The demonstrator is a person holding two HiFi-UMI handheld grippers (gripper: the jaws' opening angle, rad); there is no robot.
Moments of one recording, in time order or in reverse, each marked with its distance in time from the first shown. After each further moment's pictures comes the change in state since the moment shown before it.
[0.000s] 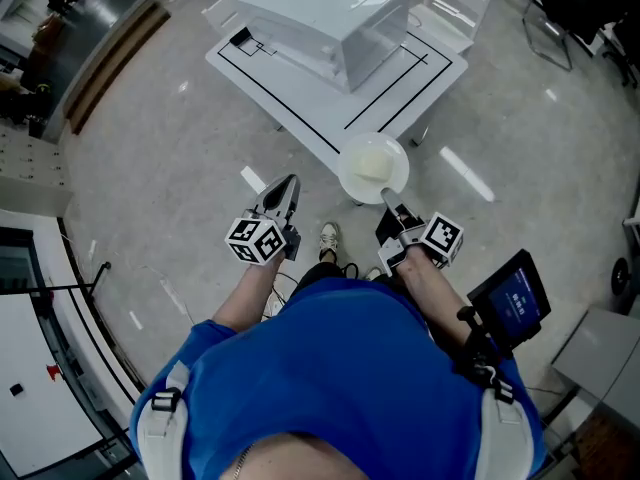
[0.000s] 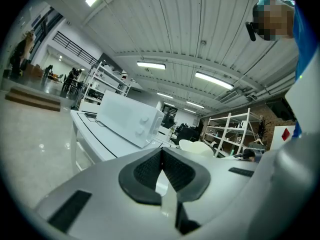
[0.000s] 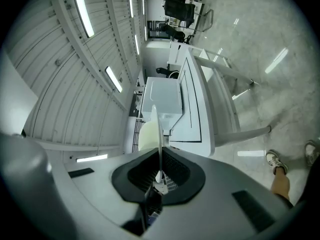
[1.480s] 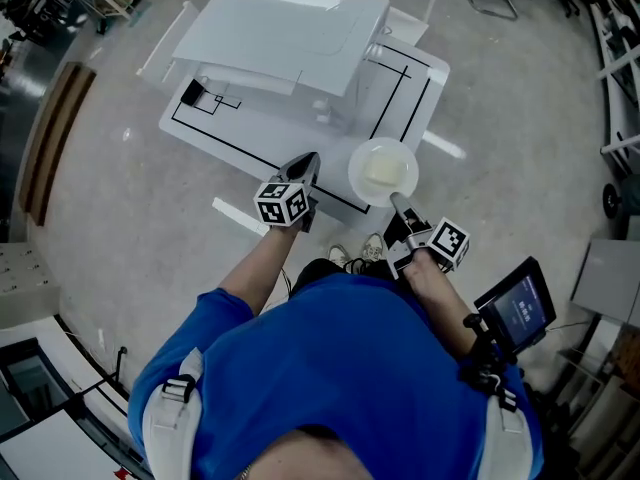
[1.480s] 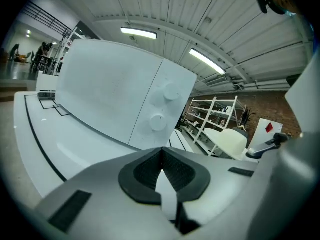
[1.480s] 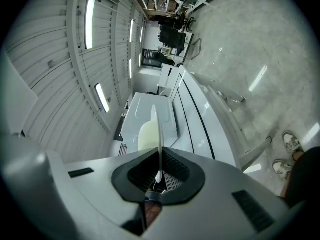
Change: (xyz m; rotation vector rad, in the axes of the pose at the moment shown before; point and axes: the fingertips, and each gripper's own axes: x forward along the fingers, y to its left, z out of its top) left arm 0.234 0.119 0.001 0.045 0.295 -0.256; right arm 0.106 -0.017 0.057 0.005 -0.337 -0.169
